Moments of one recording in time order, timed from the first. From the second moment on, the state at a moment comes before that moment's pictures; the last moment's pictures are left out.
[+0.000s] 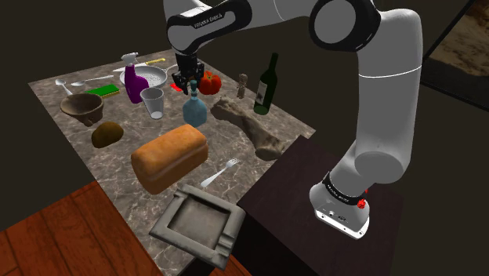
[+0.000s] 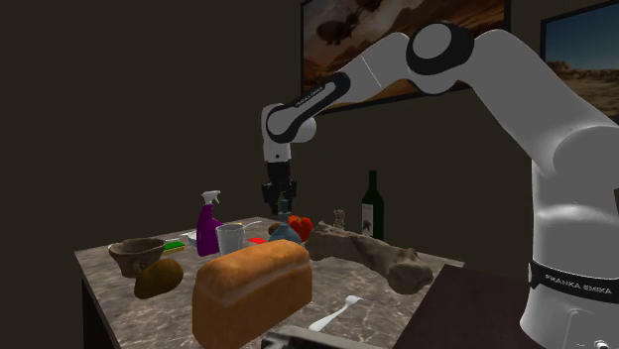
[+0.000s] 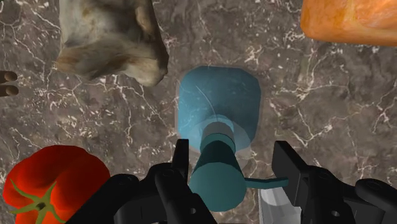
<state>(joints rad) 0.04 0.54 0.12 -1.54 -0.16 2.04 0.21</state>
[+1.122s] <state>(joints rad) 0.04 0.48 0.13 -1.45 -0.15 1.89 0.19</state>
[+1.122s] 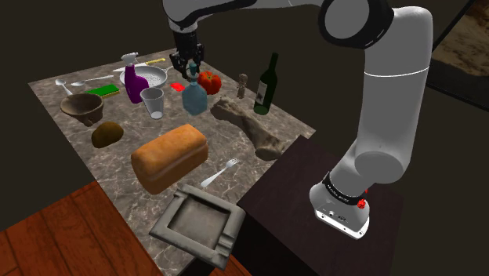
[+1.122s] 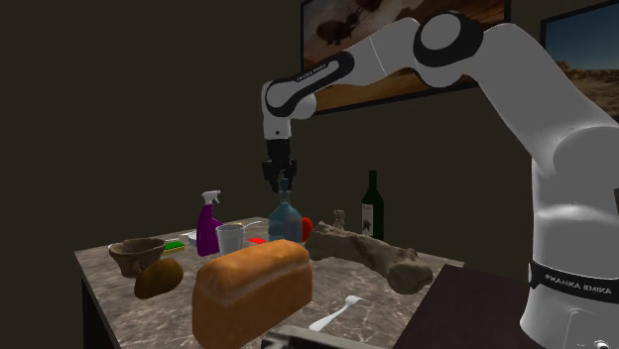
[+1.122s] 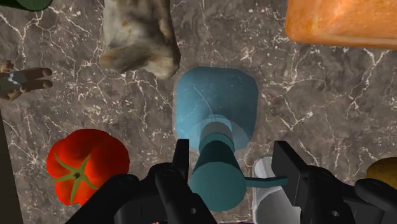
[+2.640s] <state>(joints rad) 0.15 0.09 0.23 -1.80 -0.09 1.83 0.38</state>
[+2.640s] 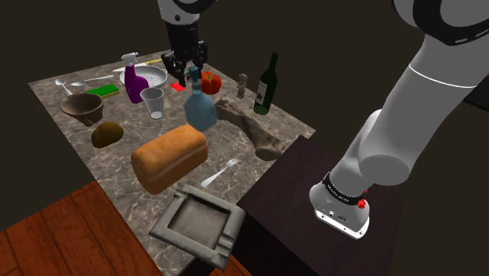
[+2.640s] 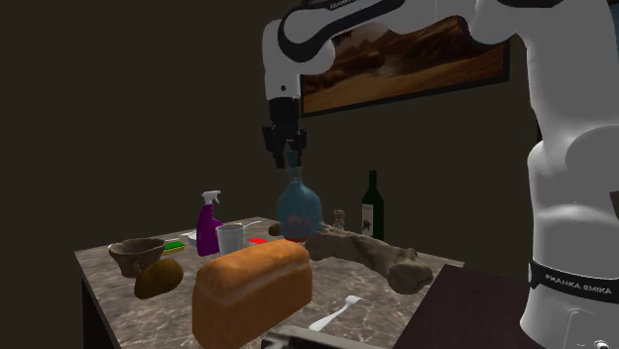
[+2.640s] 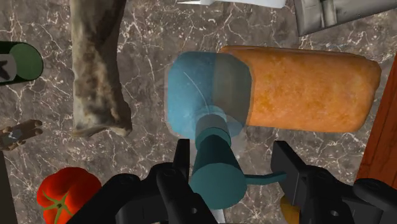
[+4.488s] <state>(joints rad) 0.39 -0.18 0.50 -1.99 0.06 1.75 0.86</state>
